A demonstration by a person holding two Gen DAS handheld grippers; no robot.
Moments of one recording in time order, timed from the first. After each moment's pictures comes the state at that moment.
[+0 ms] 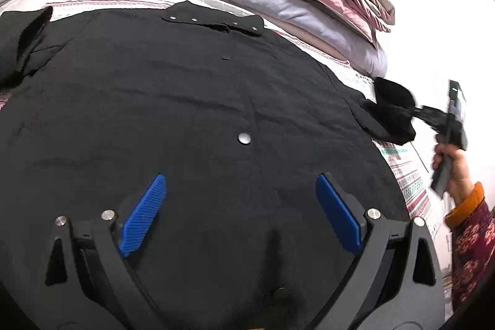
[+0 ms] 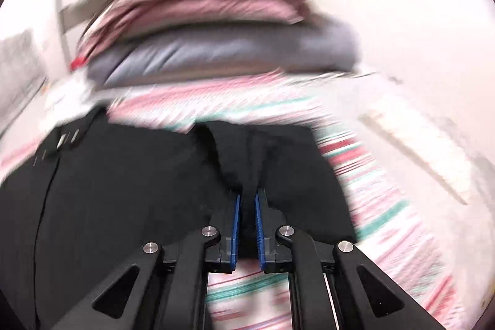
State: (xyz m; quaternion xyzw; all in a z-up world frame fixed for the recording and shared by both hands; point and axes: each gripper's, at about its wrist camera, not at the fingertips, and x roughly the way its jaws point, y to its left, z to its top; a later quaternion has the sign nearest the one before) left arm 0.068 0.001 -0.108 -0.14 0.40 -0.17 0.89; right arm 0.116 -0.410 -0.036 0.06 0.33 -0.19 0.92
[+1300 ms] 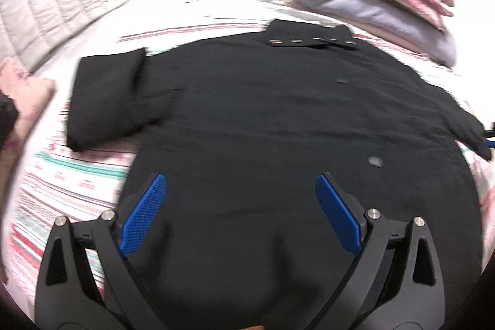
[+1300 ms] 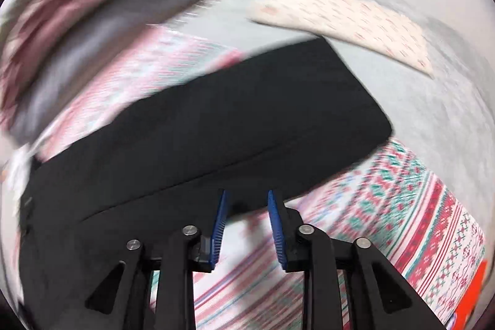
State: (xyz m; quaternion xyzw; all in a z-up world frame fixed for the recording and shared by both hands) left arm 0.103 0.100 -0.080 0.00 0.42 0.01 0.91; right arm 0.091 -0.462 -0.080 0.26 0.43 -0.28 0.82
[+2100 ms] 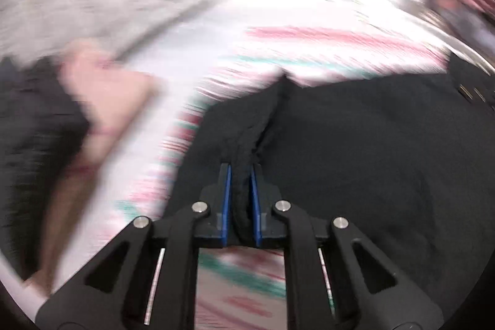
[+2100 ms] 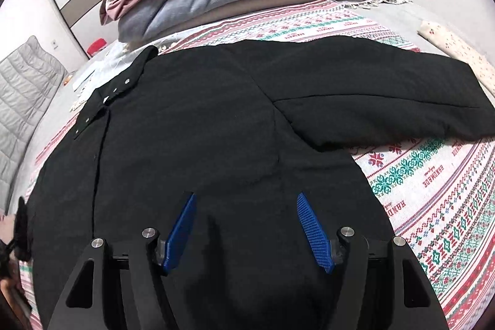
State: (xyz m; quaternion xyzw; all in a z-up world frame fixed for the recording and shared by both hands) left arm 0.205 0.293 -0.089 0.02 0.40 0.29 0.87; right arm 0.141 -0.253 -0.117 0.17 0.44 -0.10 0.88
